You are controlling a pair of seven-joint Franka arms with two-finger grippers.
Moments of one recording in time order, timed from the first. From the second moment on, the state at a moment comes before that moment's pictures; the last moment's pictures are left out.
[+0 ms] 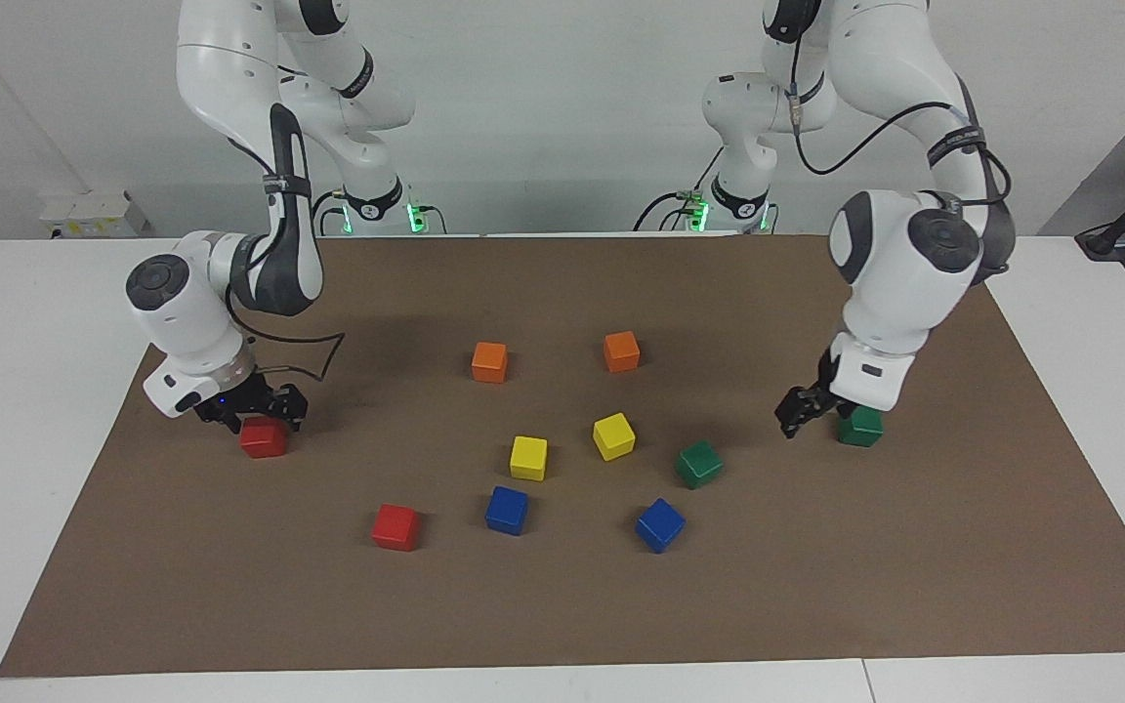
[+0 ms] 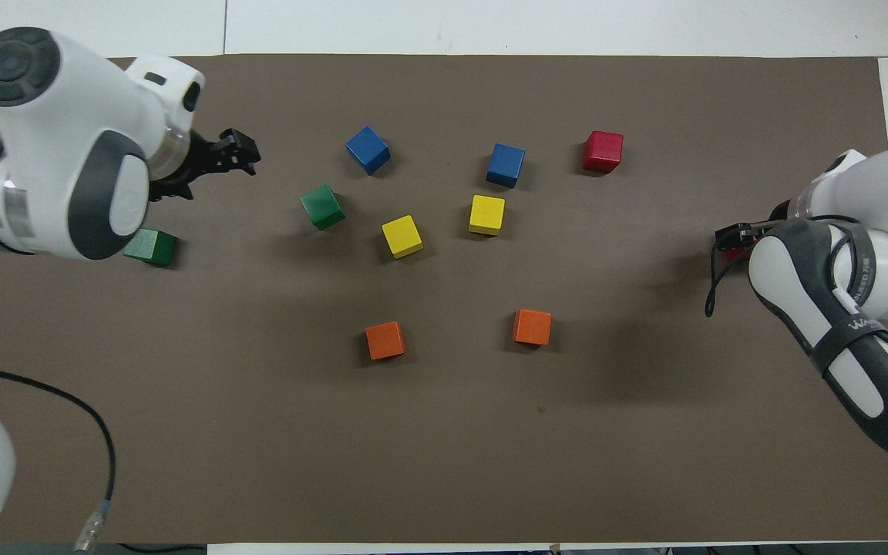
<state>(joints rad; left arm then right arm) -0.20 0.37 -0.08 -1.57 0.01 2.01 -0.61 0.07 0.28 -0.19 -1.94 0.00 2.19 -0.15</state>
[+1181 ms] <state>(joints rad) -0.33 0.55 -0.07 -1.67 0.12 2.32 -0.98 0.25 0.80 -0.09 -1.13 0.02 2.07 0.41</state>
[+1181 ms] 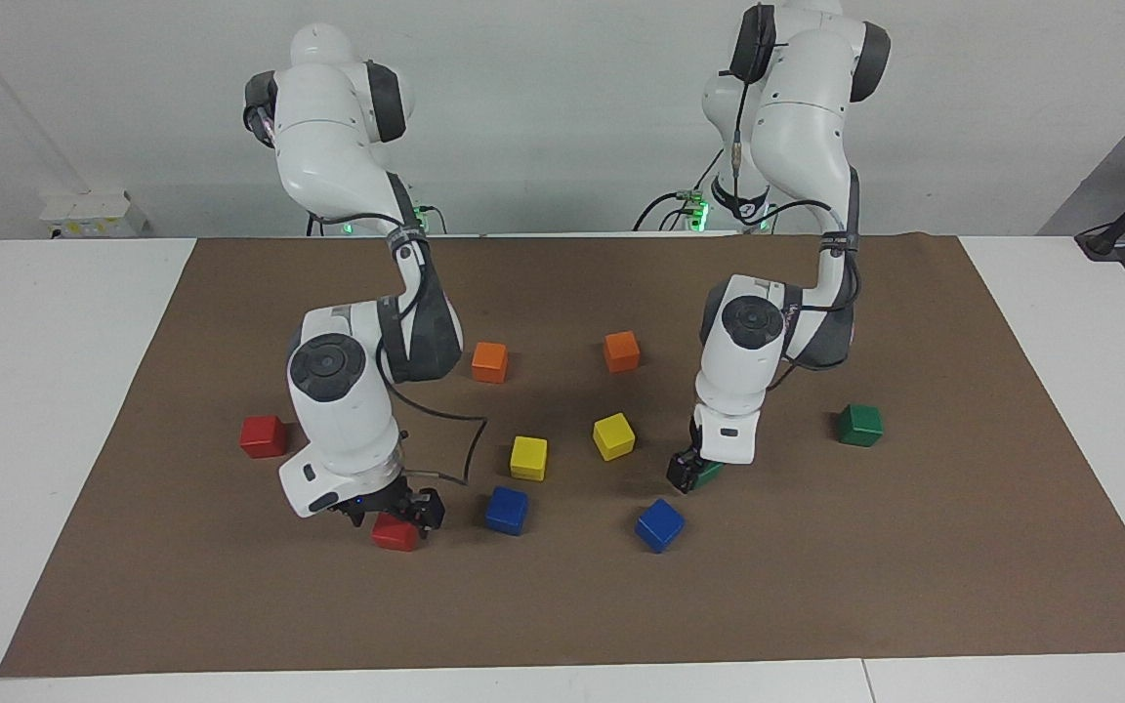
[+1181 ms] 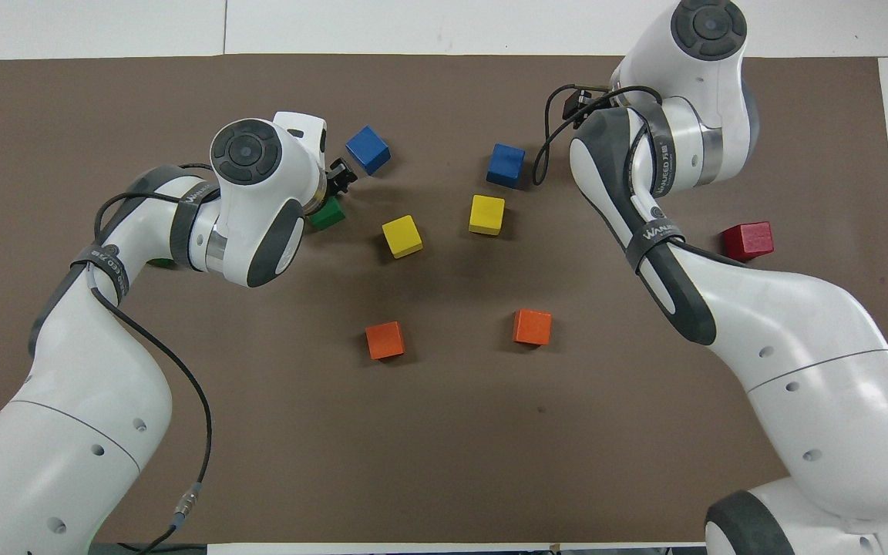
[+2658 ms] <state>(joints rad) 0.07 0.33 -0.06 -1.80 0.03 2.12 0.22 0.20 0.58 -0.11 -1.36 0.00 1.99 0.15</state>
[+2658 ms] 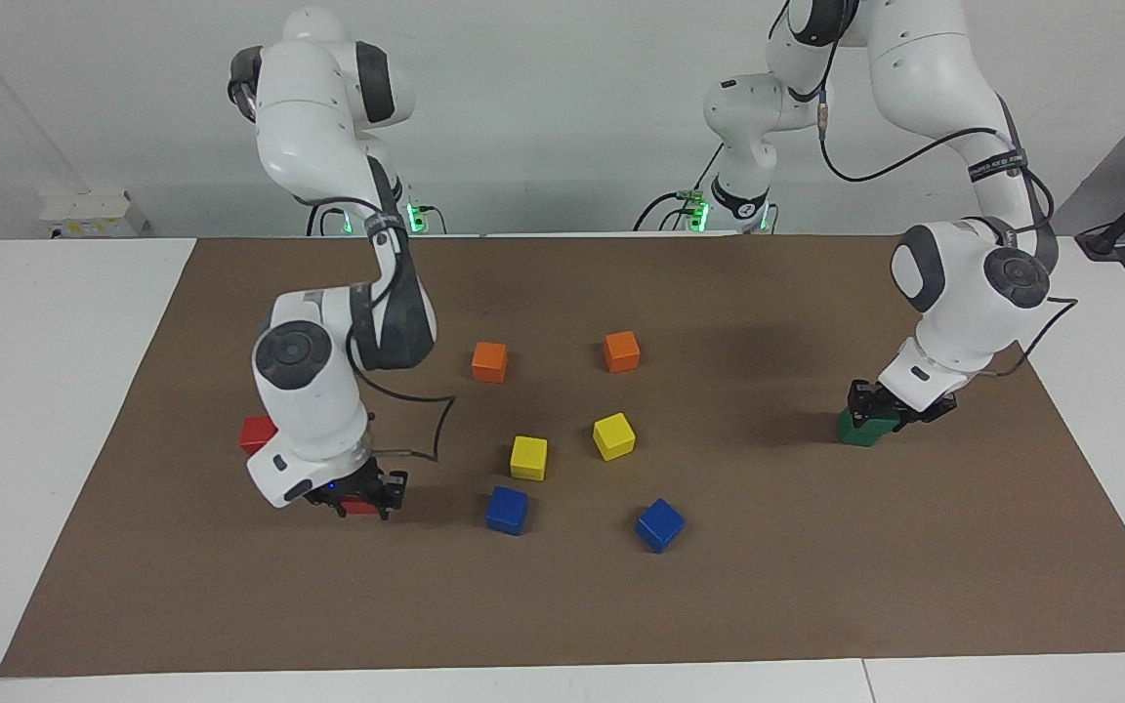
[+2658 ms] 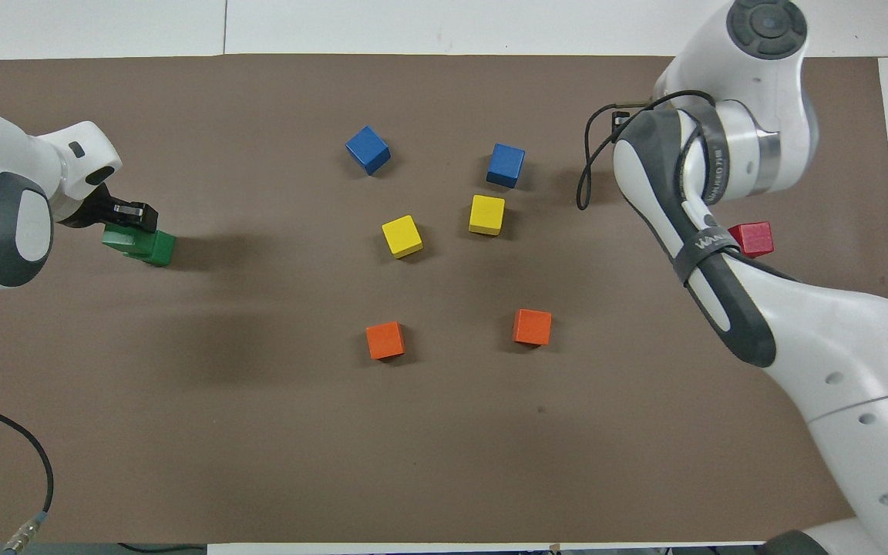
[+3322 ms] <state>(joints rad) 0.08 0.32 -0.06 -1.84 0.03 2.17 0.23 -0.01 0.27 -0.11 -1.94 0.01 2.30 -0.16</state>
